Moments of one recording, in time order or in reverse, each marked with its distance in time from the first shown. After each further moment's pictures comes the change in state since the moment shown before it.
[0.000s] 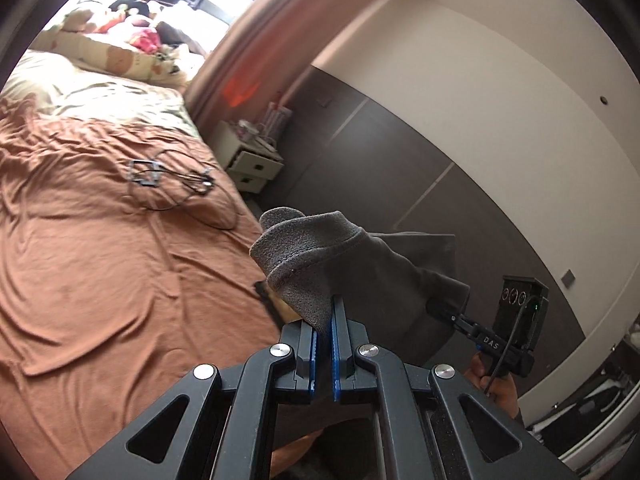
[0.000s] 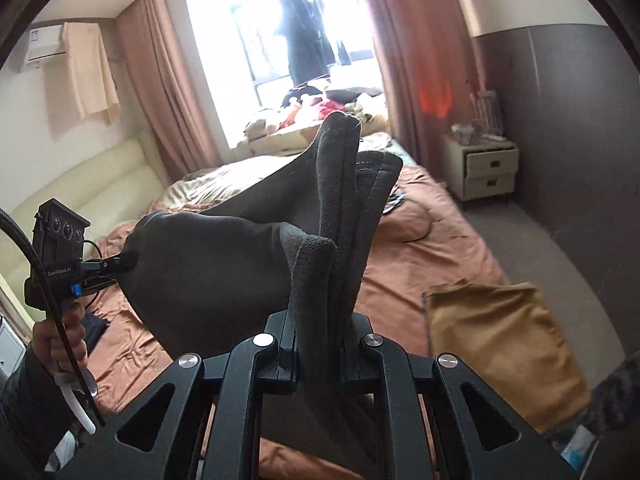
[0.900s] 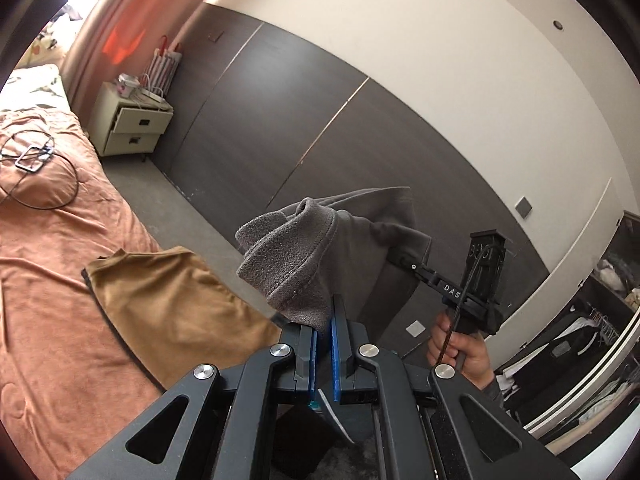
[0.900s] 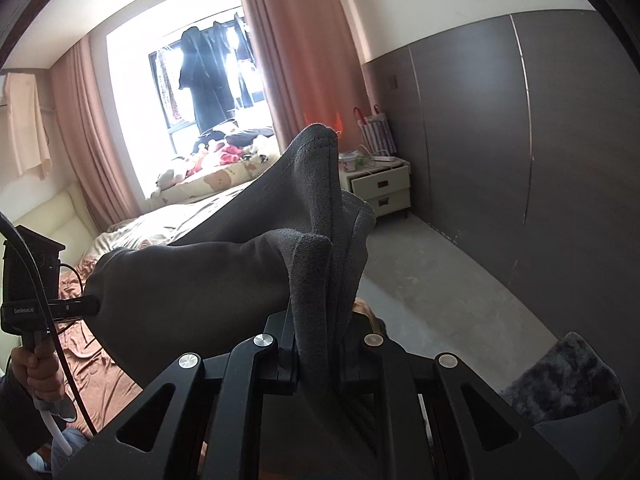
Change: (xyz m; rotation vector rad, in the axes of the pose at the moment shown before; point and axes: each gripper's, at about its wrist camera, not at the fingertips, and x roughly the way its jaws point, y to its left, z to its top) left arm 0.214 -0.165 -0.034 0.142 0.224 -0.256; right arm -0.162 -0.105 -0.048 0.121 -0.116 -0.249
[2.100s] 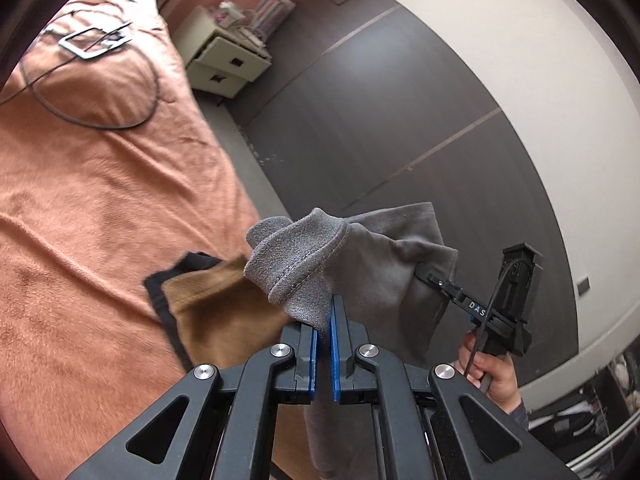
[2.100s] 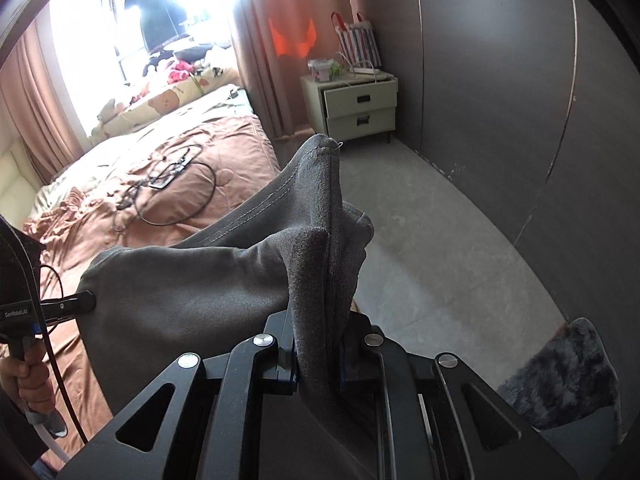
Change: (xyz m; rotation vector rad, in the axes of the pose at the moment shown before) left arm 0.115 0.271 0.030 -0.312 0.043 0.122; right arm 0.190 0.018 0.063 0.005 0.307 -0.136
